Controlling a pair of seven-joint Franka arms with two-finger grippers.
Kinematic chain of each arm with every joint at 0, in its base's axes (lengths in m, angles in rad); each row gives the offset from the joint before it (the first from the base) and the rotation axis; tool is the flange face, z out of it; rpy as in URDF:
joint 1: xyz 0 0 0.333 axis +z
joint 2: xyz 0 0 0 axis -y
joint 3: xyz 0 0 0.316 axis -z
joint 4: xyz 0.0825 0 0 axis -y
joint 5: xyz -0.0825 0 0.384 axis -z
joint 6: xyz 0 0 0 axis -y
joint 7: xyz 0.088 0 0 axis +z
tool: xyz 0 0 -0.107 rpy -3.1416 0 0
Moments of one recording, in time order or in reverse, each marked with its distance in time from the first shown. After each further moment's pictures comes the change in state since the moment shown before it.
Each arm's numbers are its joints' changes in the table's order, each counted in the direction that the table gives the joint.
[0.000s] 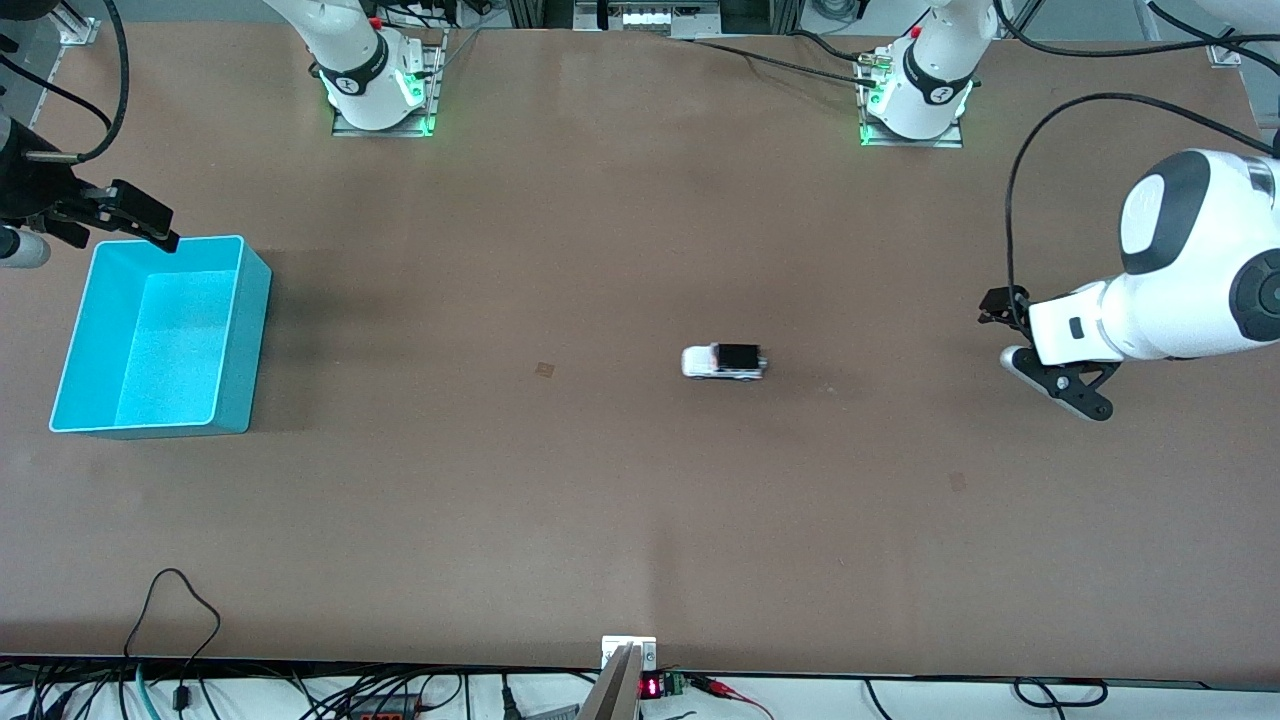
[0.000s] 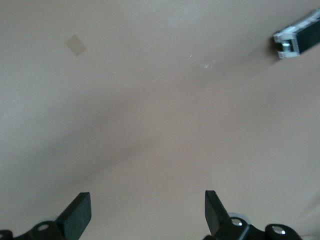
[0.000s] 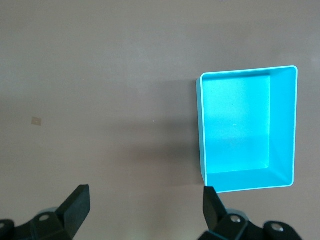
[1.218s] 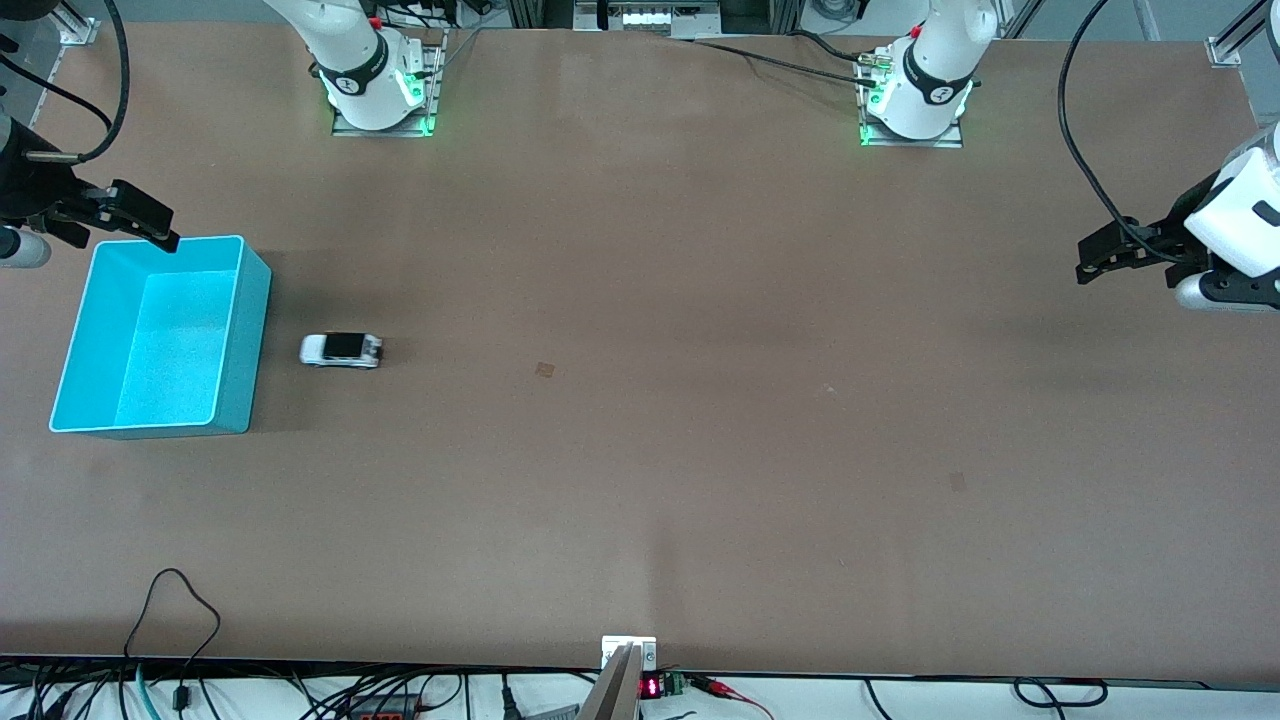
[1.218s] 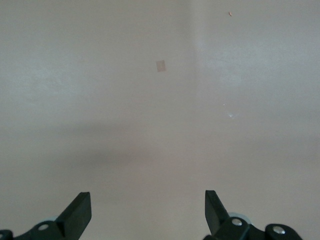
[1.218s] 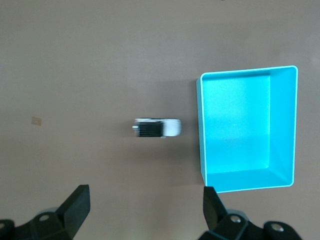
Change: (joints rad) left arm -0.311 0.265 -0.439 0.030 0.081 -0.019 0.262; right arm 0.000 0.000 0.000 0.000 0.000 0.000 0.000
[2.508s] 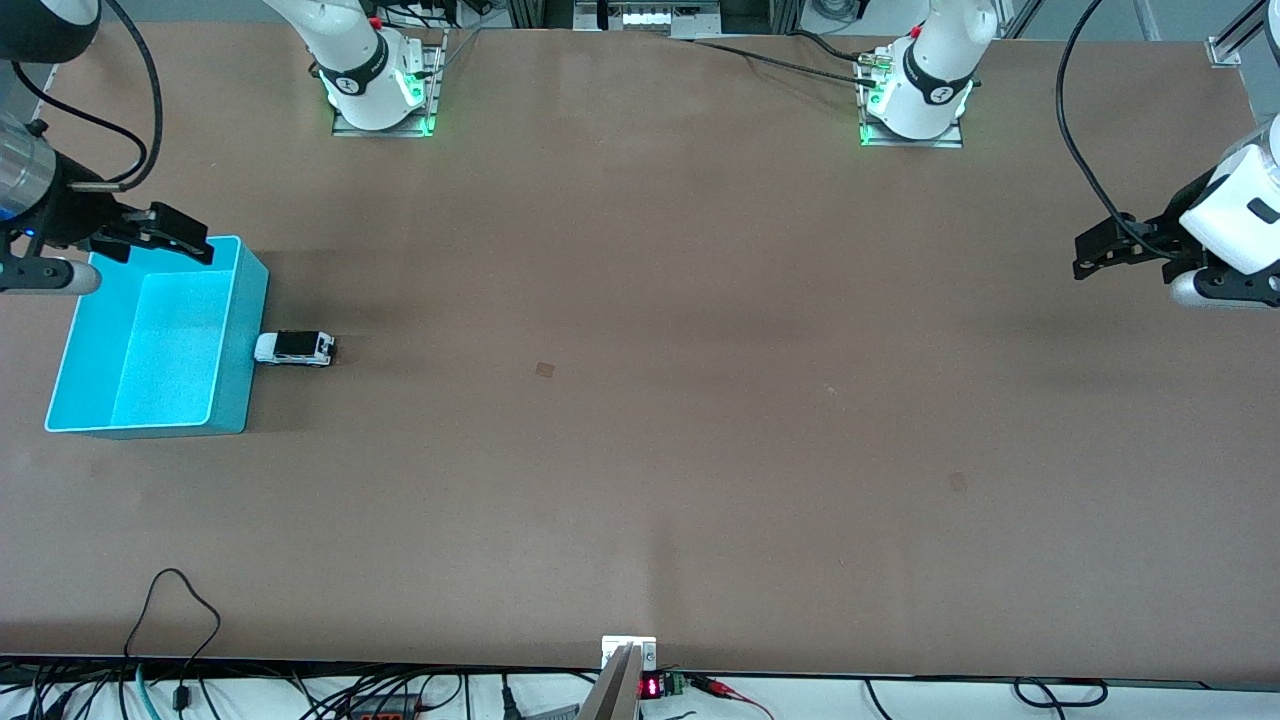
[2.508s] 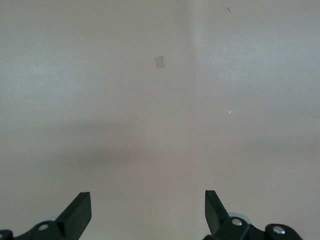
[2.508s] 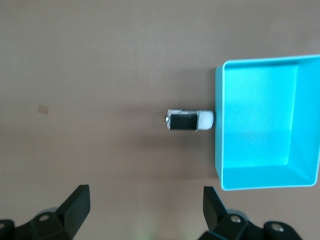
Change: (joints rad) left arm -0.003 0.003 -0.001 0.000 0.000 -0.016 0.000; right arm 0.009 -0.056 -0.008 -0.002 -0.043 -0.045 0.014
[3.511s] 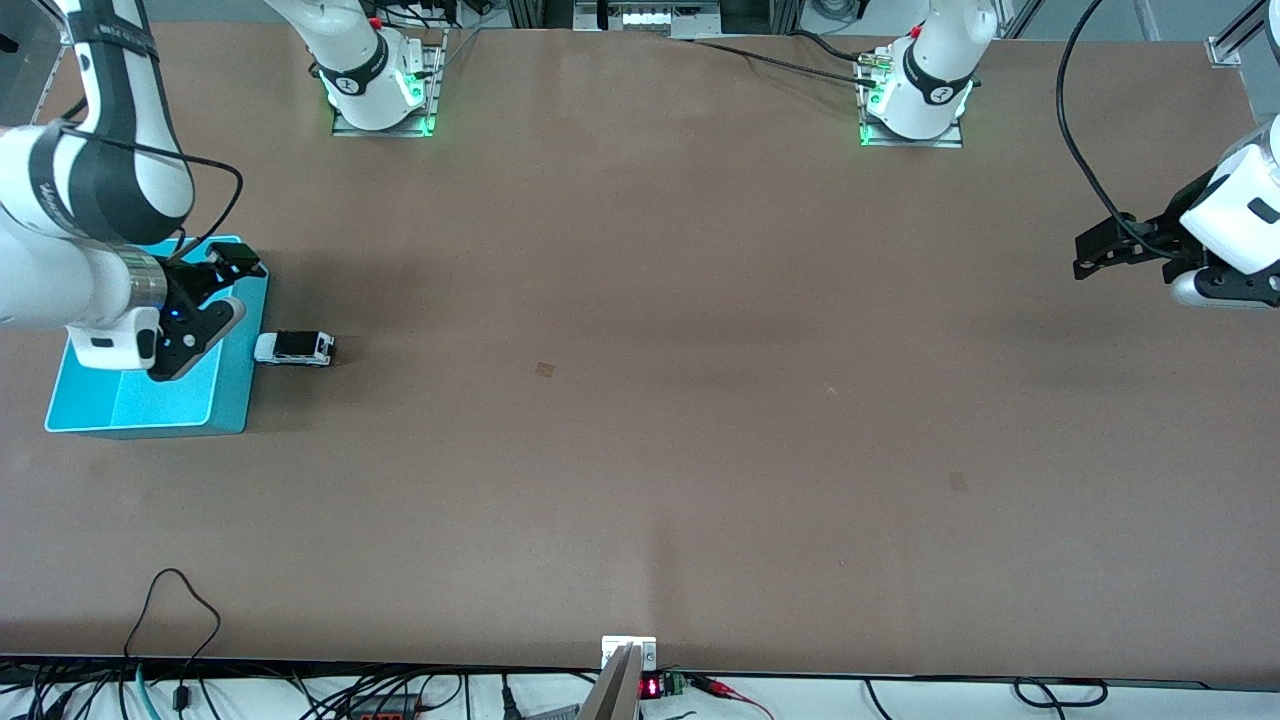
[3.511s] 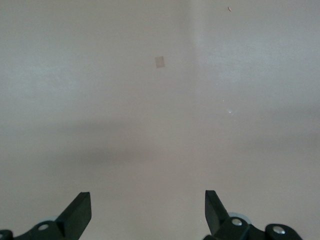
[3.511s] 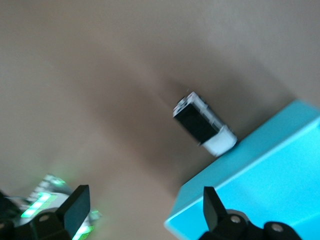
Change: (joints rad) left arm 0.000 0.000 -0.001 0.000 0.000 0.000 0.000; right arm -0.051 -0.189 0.012 -0.190 0.034 0.165 0.902
